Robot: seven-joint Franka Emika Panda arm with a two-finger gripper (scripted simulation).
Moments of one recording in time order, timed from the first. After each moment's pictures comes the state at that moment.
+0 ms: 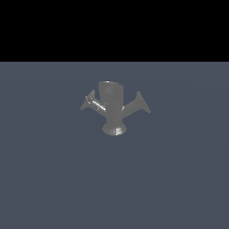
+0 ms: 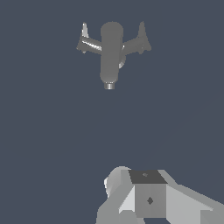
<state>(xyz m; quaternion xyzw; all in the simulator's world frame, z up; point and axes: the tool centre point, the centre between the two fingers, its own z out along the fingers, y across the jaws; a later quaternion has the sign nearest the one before) -0.253 -0.017 0.484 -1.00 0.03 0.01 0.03</state>
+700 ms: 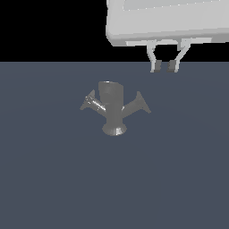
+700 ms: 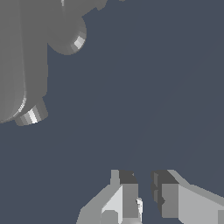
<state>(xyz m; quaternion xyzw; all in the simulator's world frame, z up) -0.190 -0.084 0.286 -0.99 0.12 0.11 0.00</state>
